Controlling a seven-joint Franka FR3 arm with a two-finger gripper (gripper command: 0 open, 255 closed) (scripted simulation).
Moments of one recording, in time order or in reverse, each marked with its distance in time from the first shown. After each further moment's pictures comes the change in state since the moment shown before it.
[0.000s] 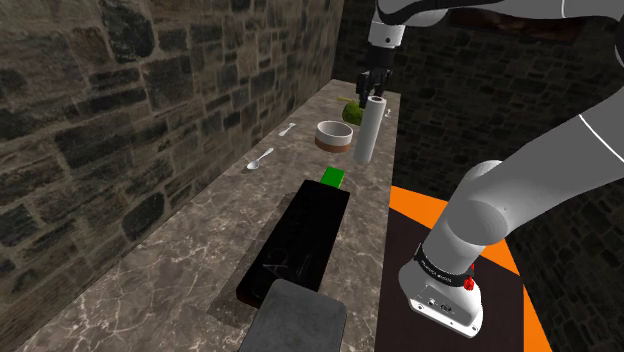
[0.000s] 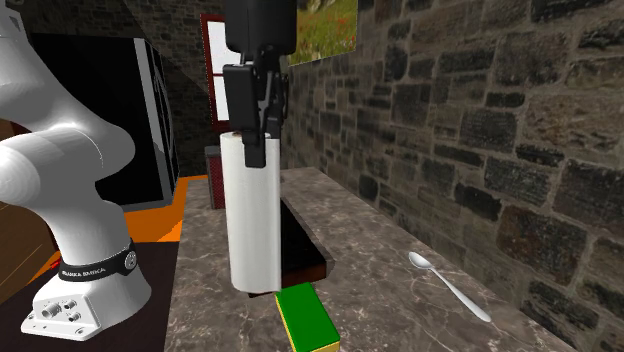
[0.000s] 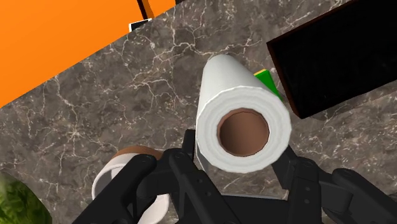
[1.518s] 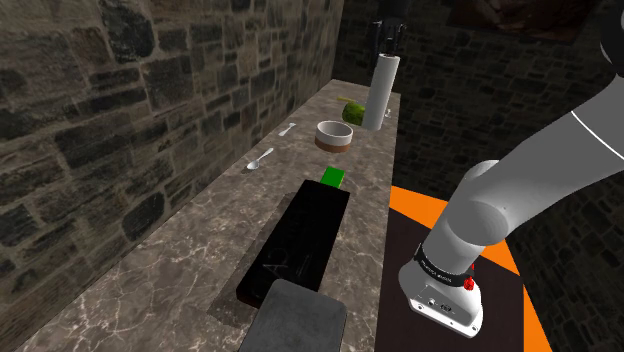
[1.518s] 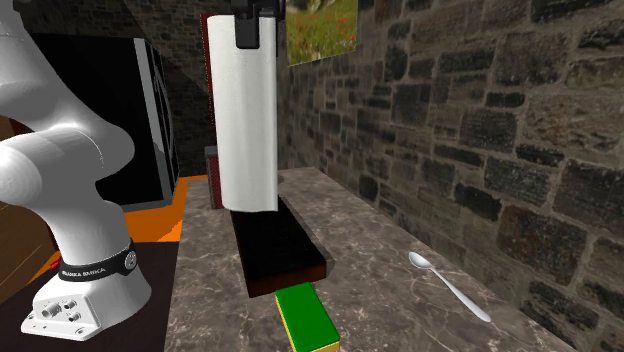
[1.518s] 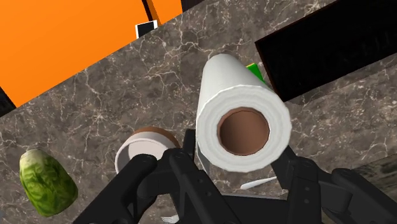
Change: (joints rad) arm 0.014 0.055 0.019 0.356 0.024 -0.301 -0.018
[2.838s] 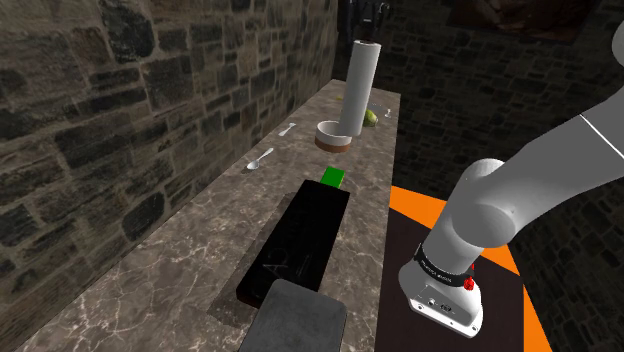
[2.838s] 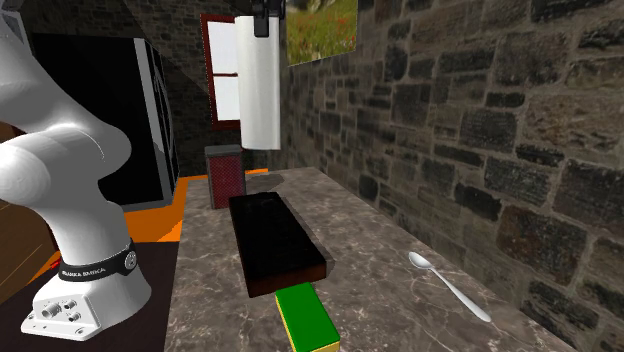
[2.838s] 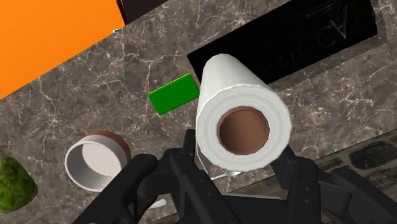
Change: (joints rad) arm 0.089 -0.069 0.252 0.027 0.107 -0.114 0.328
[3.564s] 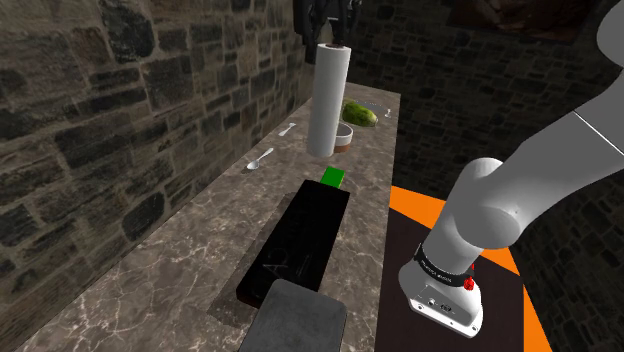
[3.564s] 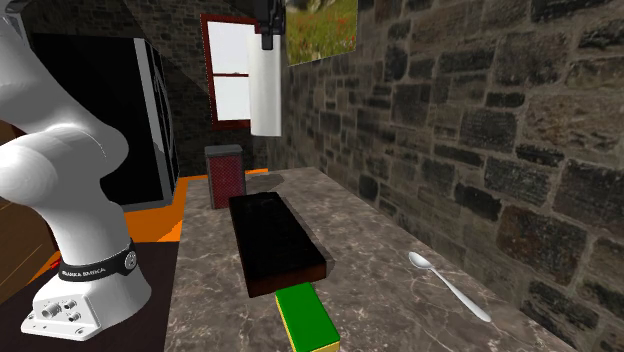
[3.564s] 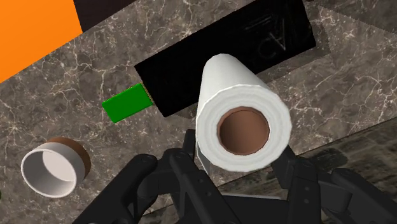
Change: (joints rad) arm 0.071 0.046 0.208 0.044 0.098 0.007 0.278
